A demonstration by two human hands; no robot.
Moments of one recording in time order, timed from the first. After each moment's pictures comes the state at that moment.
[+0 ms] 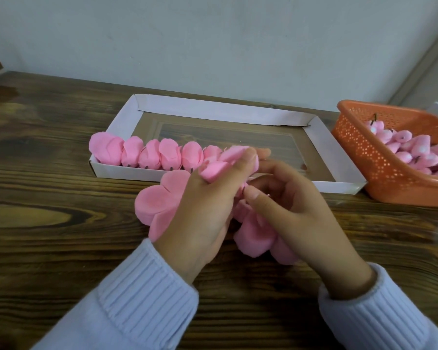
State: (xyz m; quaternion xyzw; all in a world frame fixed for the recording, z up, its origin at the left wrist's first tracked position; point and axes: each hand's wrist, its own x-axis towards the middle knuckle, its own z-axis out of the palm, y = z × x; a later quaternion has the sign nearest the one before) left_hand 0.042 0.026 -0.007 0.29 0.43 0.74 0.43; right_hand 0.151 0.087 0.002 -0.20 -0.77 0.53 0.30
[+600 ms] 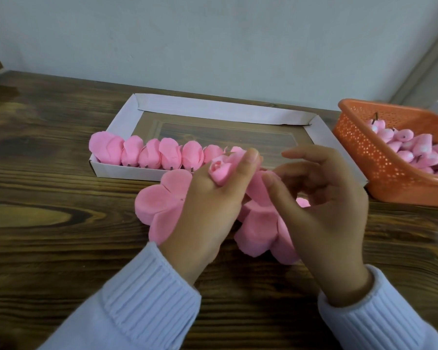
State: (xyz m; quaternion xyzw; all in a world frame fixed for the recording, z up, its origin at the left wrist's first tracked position) left_hand 0.043 0.027 -0.017 0.34 0.53 0.71 0.32; right_hand 0.156 0.082 0.004 -0.19 -0.78 0.28 0.52
